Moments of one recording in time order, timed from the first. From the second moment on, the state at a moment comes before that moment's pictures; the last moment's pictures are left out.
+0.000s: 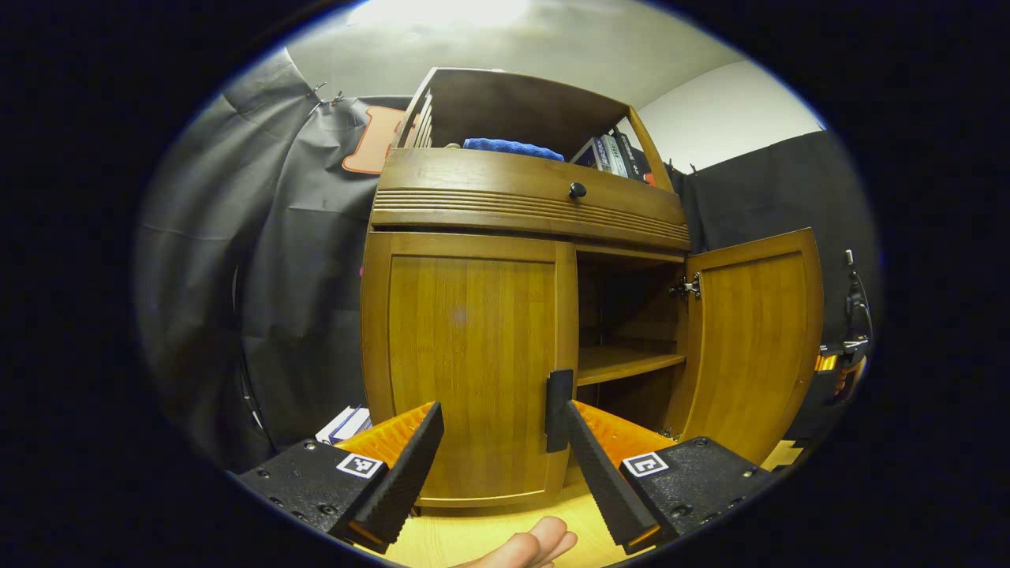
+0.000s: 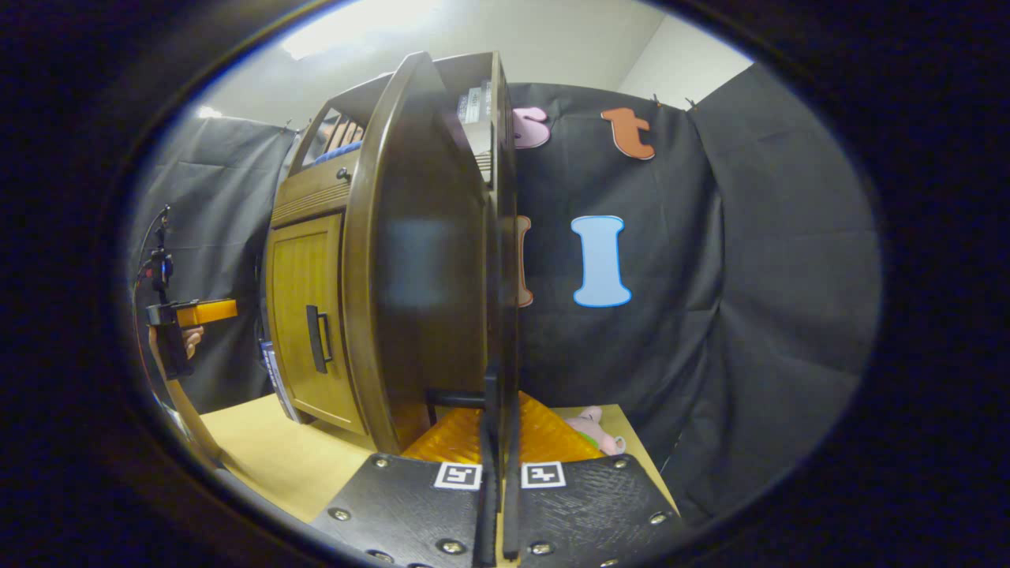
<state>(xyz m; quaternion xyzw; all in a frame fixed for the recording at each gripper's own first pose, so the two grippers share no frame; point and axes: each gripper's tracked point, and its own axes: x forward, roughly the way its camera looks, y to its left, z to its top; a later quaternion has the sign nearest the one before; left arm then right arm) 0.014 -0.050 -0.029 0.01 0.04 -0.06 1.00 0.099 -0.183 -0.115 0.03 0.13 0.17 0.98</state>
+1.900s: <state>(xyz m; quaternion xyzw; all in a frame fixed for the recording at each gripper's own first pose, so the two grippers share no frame) 0.145 -0.128 -0.097 0.01 0.08 -0.05 1.00 -0.086 -0.171 0.045 0.13 -0.03 0.04 0.99</state>
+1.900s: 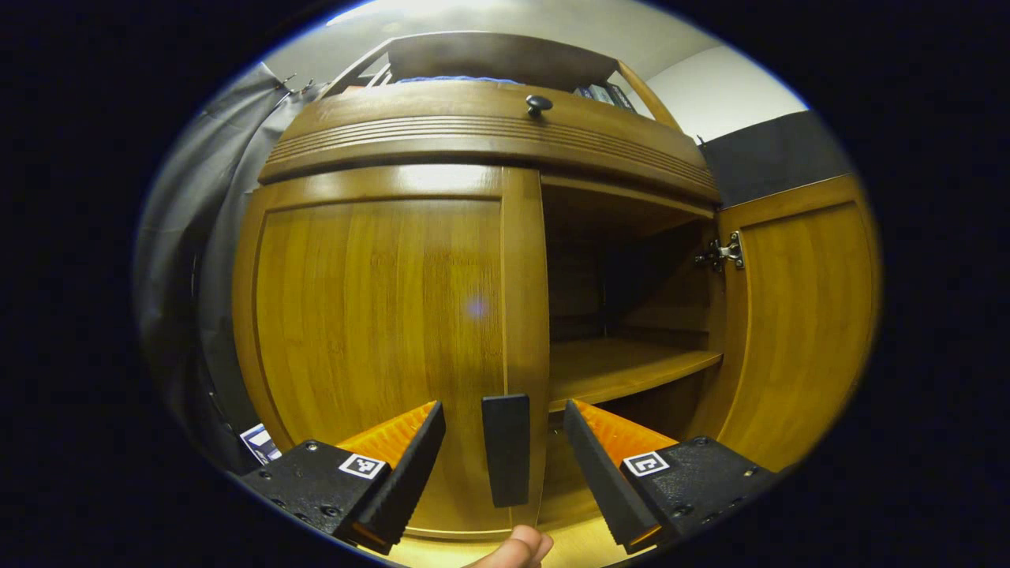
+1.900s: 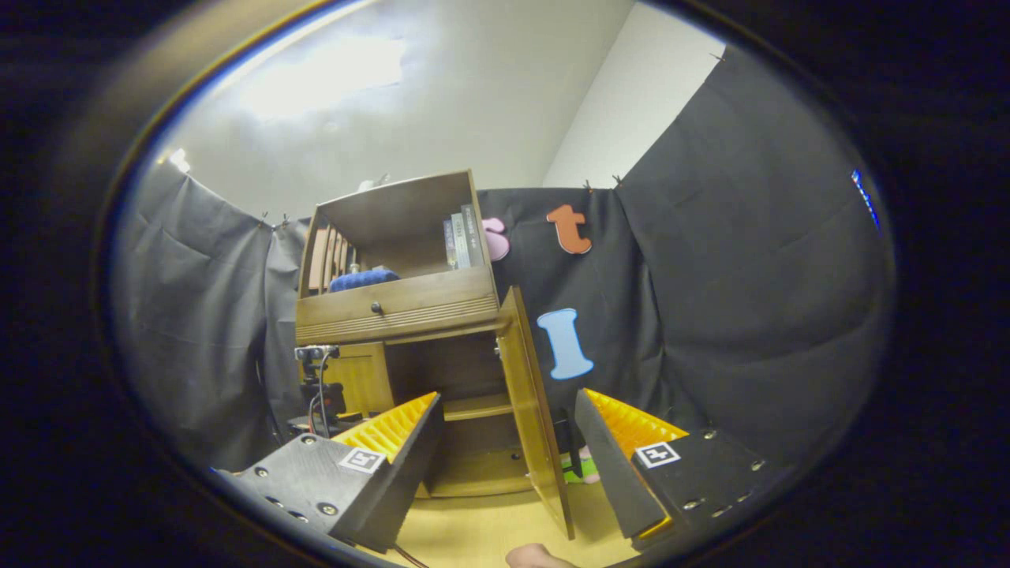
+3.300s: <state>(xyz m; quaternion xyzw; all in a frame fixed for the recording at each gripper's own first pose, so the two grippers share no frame) 0.075 -0.117 -0.110 0.03 0.11 -0.10 0.99 -0.095 -0.124 0.054 0.07 0.00 0.00 1.00</state>
